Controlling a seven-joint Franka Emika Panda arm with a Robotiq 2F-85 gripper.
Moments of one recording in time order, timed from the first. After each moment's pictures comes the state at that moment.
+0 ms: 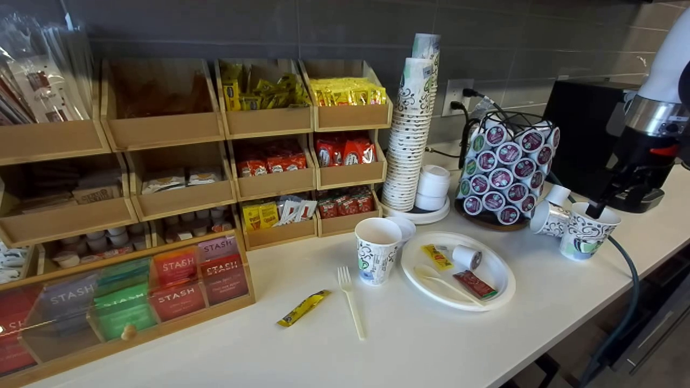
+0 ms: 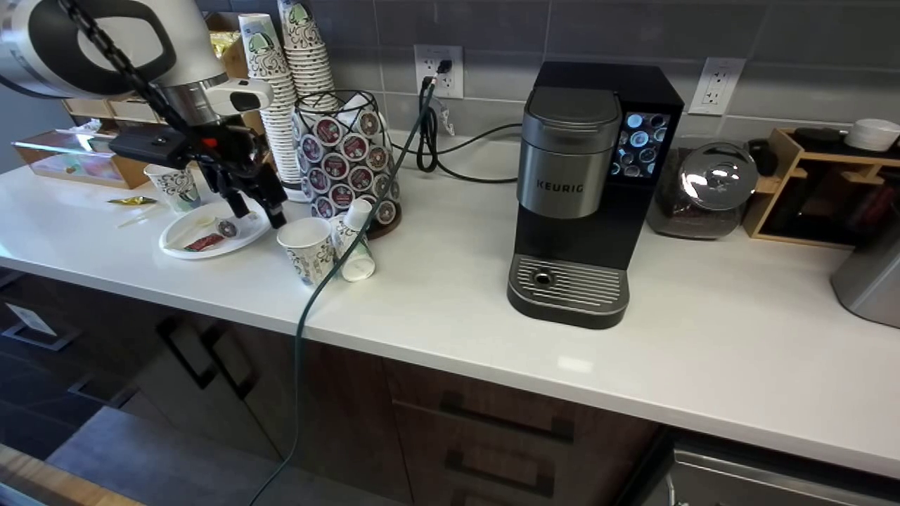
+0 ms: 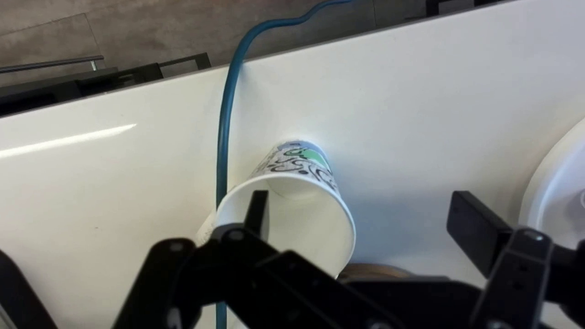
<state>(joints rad) -0.17 -0.08 -0.07 -2.52 -0.16 2.52 0.06</state>
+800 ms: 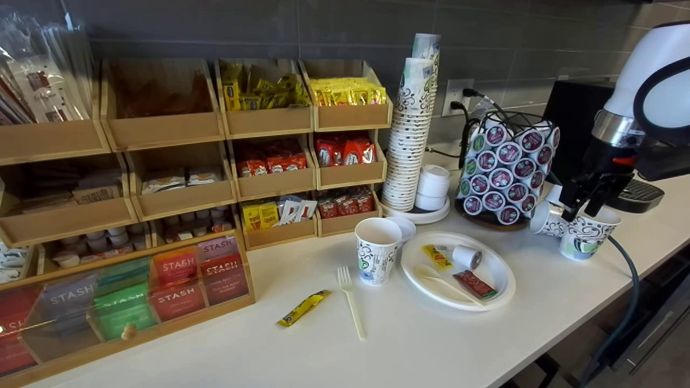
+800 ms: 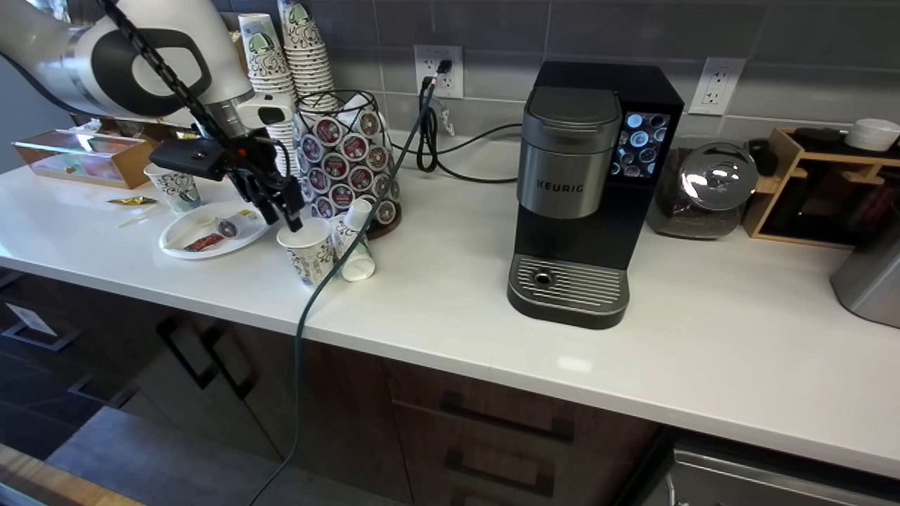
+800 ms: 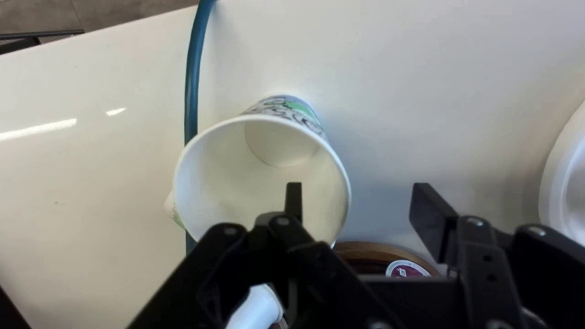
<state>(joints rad) -0.14 0.08 -0.08 -2.43 -0.14 2.61 0.06</state>
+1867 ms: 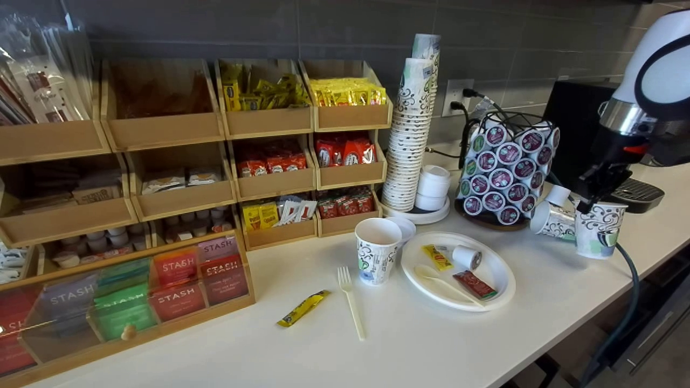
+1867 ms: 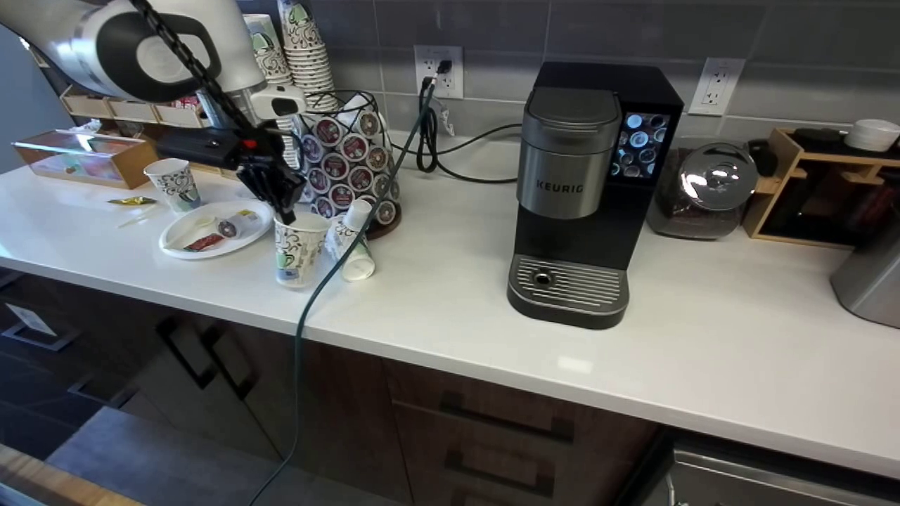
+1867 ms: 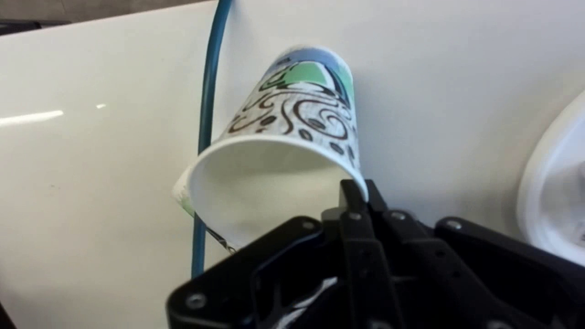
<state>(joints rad) -0.15 0.05 -0.11 -2.40 -0.04 2.52 -0.13</state>
